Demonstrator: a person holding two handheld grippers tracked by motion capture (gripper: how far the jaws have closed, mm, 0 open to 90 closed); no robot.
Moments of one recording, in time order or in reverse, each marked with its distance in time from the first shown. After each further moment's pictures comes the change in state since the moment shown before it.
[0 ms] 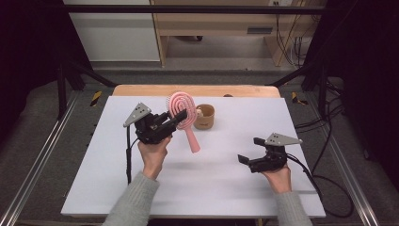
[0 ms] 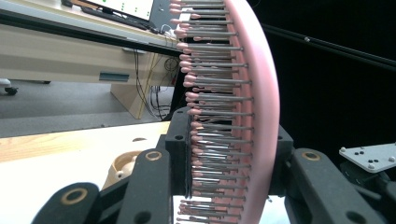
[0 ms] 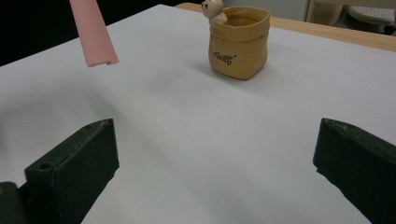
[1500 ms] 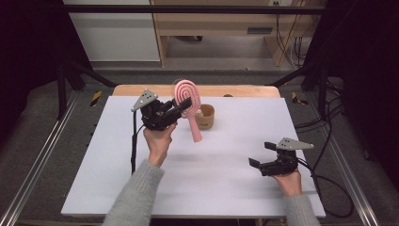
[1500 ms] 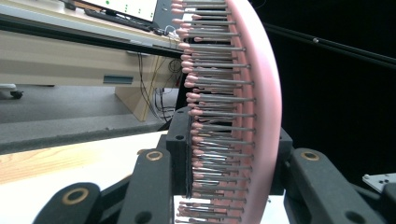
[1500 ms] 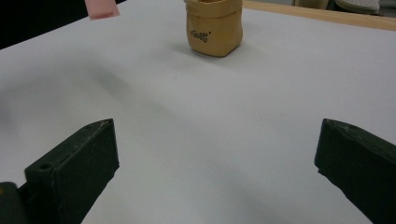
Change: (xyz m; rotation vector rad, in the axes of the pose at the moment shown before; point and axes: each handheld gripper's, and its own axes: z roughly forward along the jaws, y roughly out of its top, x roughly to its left) left arm 0.009 0.019 0.032 0.006 0.021 0.013; right arm -0.020 -0.022 -0.021 0.022 -0.033 0.025
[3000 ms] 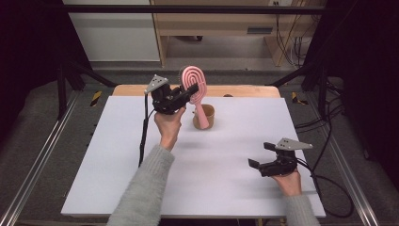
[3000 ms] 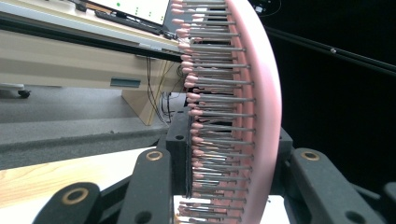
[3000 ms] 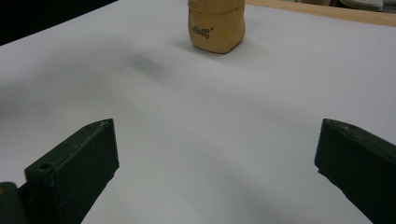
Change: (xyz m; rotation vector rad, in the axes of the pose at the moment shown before) left arm 0.012 0.015 0.048 -0.016 0.032 -0.035; right arm 0.001 -0.001 0.002 0.012 0.007 -0.003
